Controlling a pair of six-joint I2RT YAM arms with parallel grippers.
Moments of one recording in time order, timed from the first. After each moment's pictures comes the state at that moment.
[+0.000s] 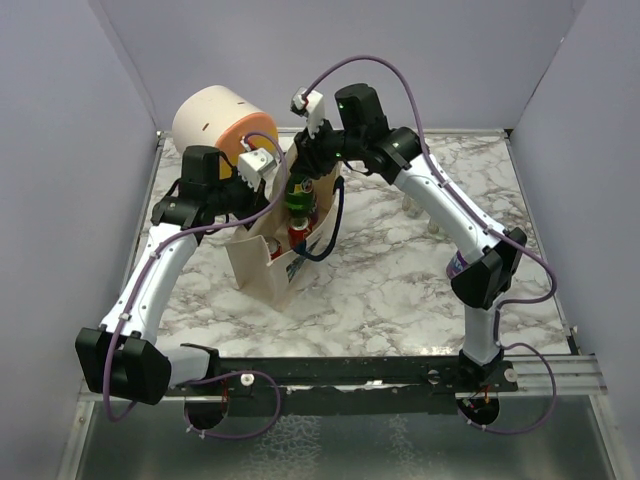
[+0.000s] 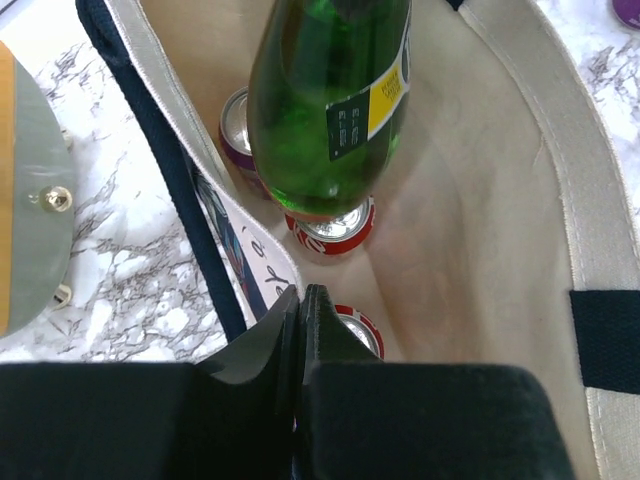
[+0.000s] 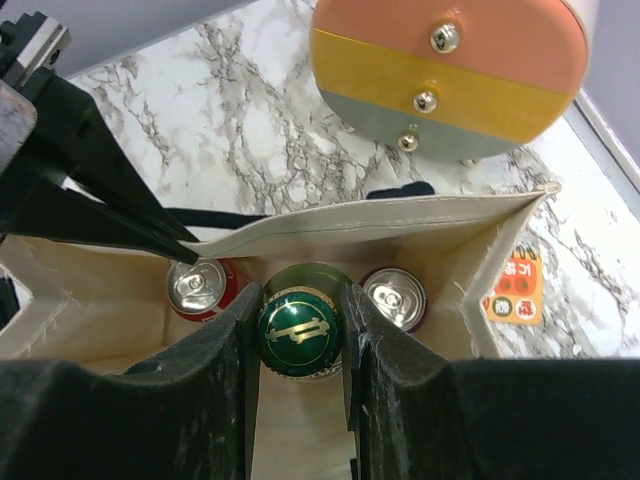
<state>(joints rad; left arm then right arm) -0.20 1.25 1.21 -0.60 0.59 0.34 0.70 1.95 2.18 -0.69 -0.40 -0.18</state>
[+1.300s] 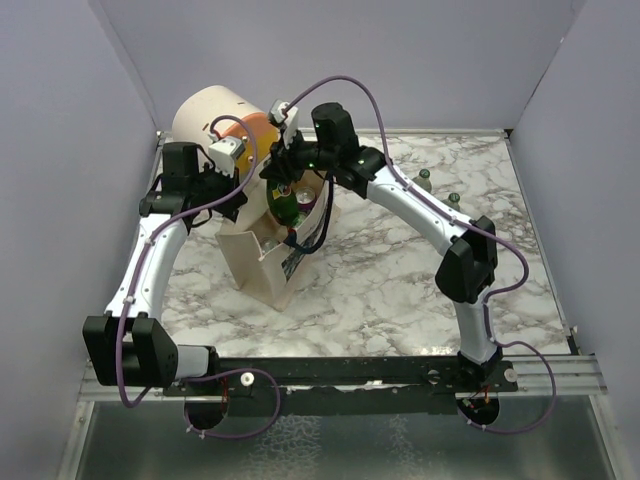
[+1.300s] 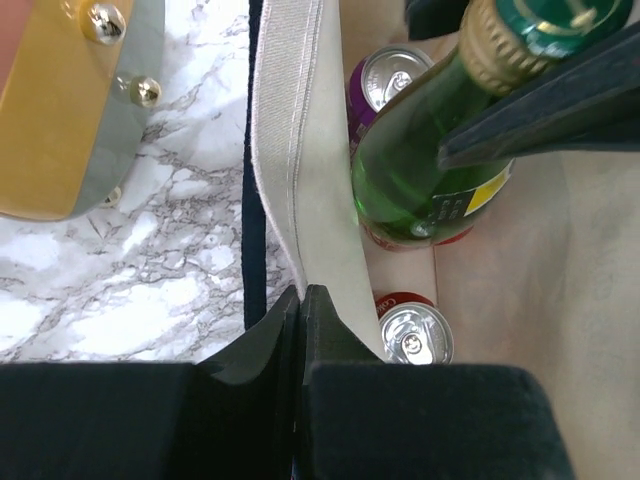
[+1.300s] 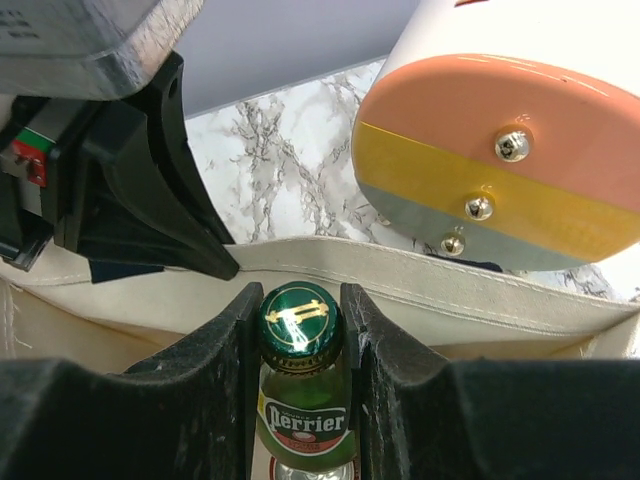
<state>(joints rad) -0.03 1.31 1.21 -0.58 0.51 0.20 0.75 2.07 2.06 -0.28 -0.49 -0.10</state>
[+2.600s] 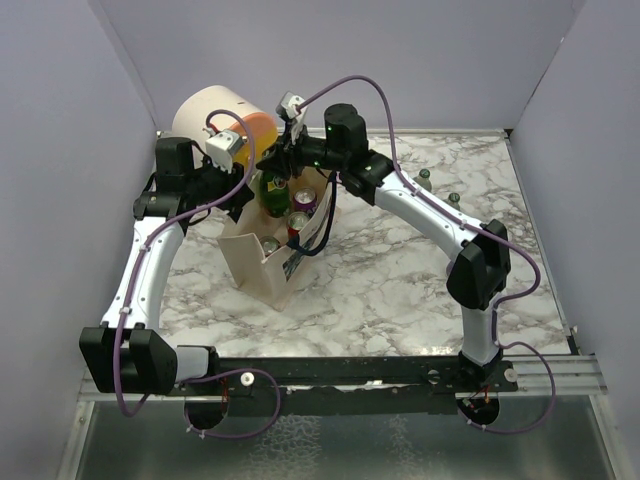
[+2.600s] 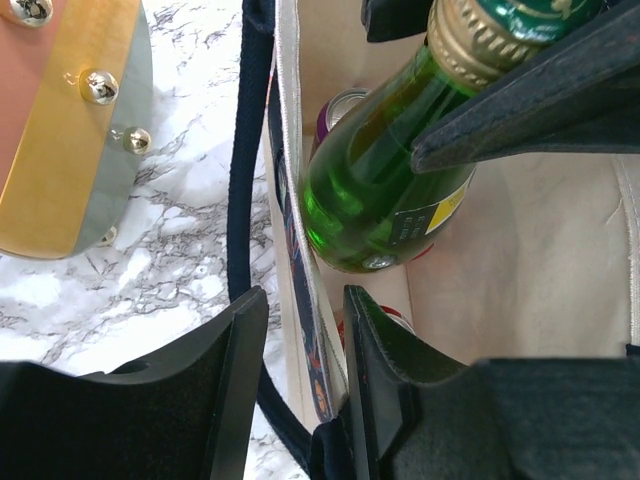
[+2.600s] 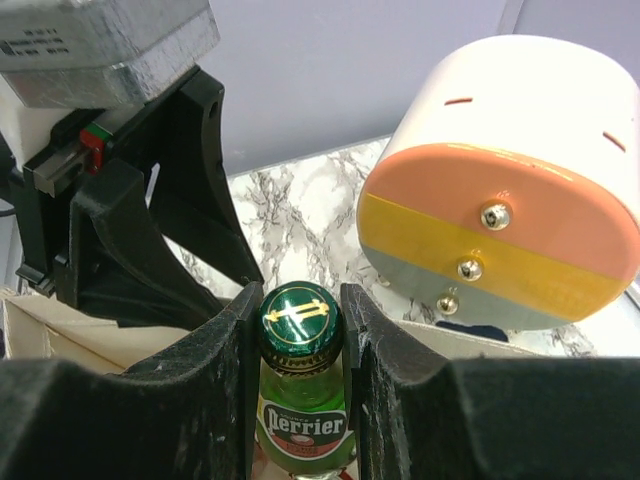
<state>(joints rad) -0.03 1.28 1.25 -0.58 0.58 0.19 0.75 1.97 1.91 -0.02 -0.52 -0.04</state>
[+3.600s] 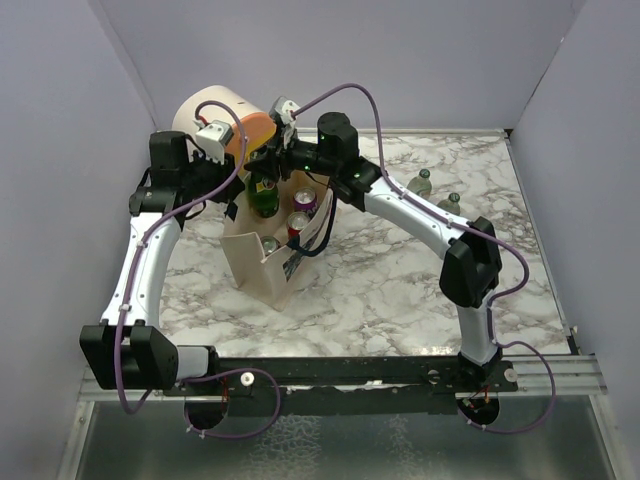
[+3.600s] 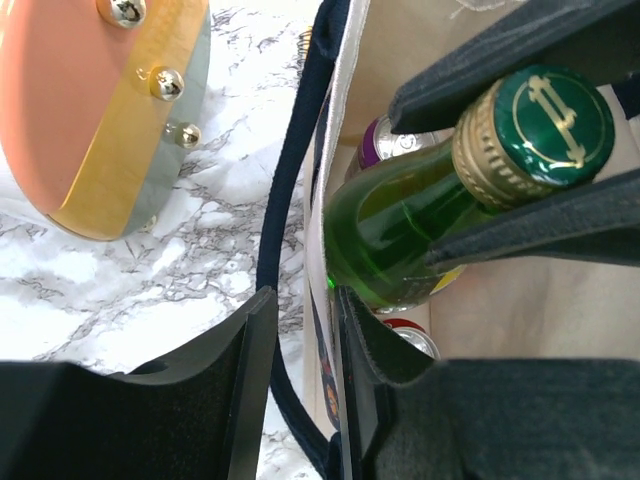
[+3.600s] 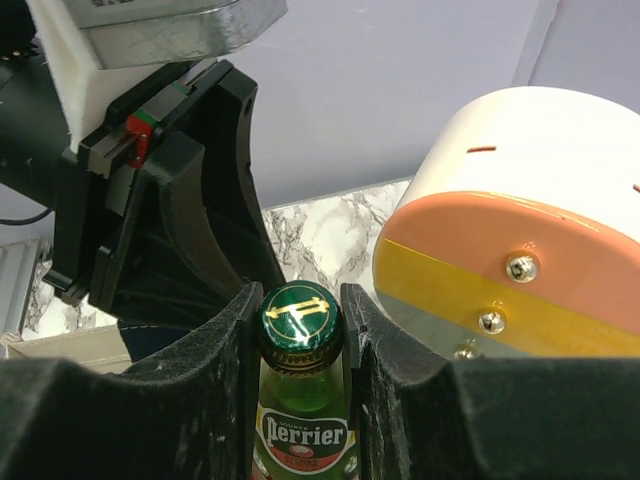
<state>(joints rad) -0.01 1.29 1.29 -0.58 0.50 0.13 0.78 2.02 1.88 0.16 -0.53 0.01</state>
